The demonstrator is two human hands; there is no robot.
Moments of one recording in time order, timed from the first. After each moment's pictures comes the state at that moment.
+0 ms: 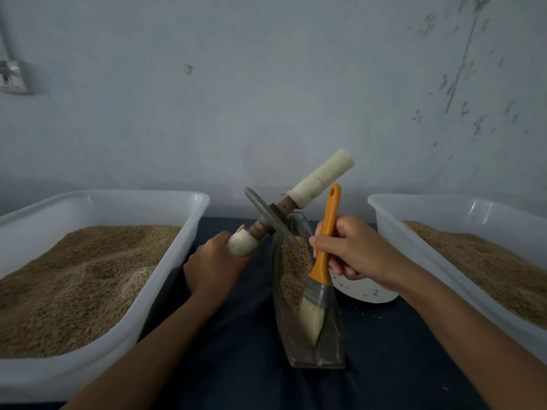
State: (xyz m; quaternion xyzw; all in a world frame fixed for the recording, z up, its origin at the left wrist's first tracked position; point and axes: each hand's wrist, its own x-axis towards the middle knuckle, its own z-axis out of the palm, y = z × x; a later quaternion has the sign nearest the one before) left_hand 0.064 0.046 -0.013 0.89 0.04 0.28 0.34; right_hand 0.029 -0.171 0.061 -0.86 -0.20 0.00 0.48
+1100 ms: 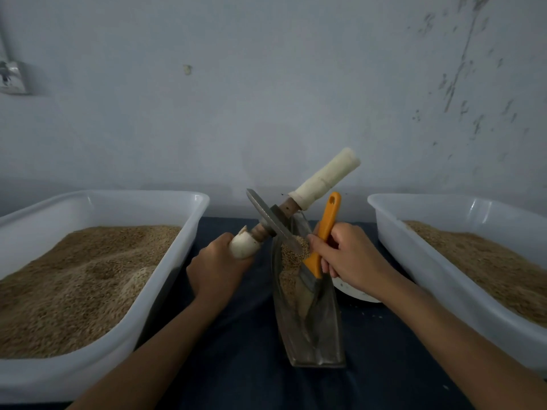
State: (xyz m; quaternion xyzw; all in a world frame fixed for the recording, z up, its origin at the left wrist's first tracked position) left_hand 0.059 0.042 -0.015 0.89 0.03 0.31 0.35; right_hand 0.042 -0.167 0.034 -0.88 -0.21 -0.15 0.39
